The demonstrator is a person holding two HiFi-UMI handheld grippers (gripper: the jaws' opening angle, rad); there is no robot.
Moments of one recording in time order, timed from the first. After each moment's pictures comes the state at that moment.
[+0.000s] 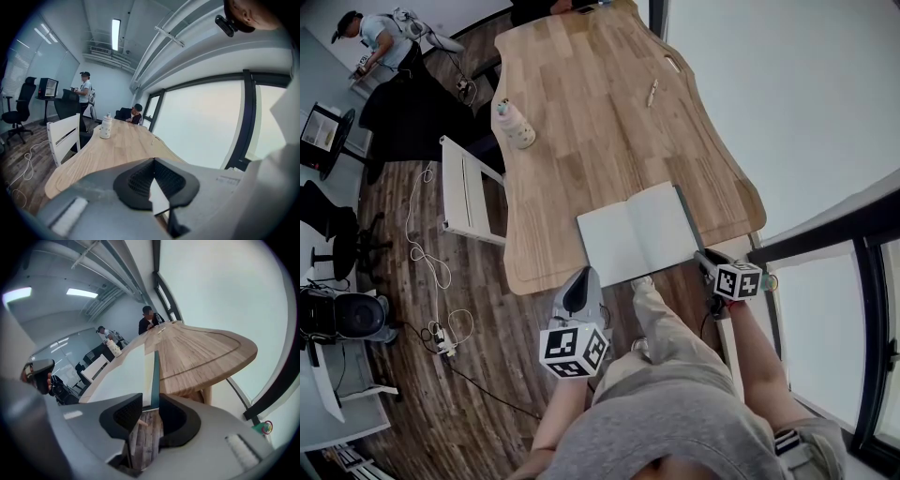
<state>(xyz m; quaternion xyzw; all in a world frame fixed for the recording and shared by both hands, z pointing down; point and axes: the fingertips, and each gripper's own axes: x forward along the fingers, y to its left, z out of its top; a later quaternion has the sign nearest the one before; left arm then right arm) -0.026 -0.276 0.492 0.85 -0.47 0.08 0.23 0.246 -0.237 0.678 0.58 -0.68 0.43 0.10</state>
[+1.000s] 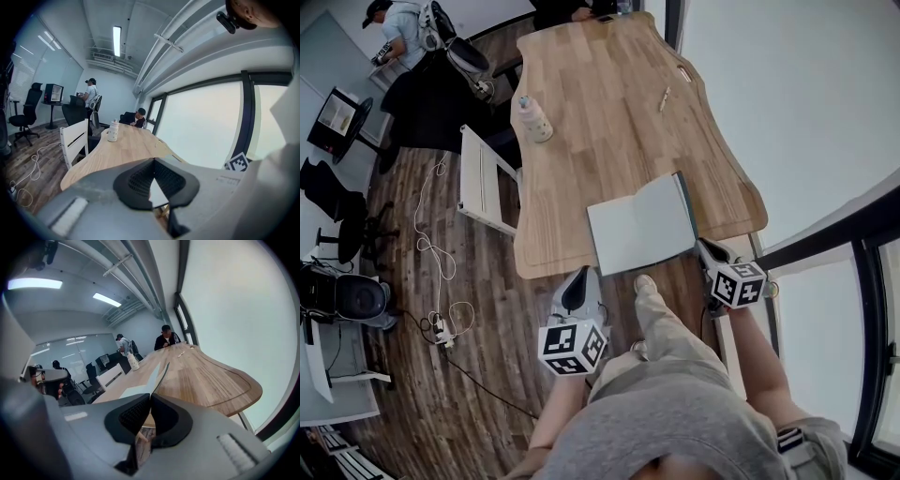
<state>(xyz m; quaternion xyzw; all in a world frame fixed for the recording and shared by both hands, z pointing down) -0.057 -0.238 0.476 0.84 -0.49 0.07 0.21 0.201 -0.241 0.571 0.58 -0.75 0.30 0.07</state>
